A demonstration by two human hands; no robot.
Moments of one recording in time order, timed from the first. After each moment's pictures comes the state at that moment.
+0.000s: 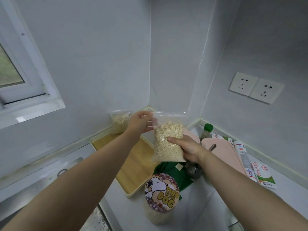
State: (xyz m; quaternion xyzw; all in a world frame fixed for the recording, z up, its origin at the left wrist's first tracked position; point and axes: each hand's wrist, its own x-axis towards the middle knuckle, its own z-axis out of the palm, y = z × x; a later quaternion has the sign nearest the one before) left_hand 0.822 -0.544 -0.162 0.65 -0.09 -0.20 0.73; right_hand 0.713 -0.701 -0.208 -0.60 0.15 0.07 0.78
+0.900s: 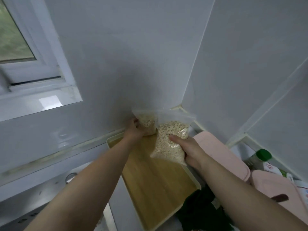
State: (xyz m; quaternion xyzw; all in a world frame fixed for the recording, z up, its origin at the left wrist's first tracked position) left_hand 0.992 -0.473 -0.291 0.81 0.00 -0.12 0.57; right_hand 0.881 -0.651 -0.261 -0.57 0.21 0.08 0.79
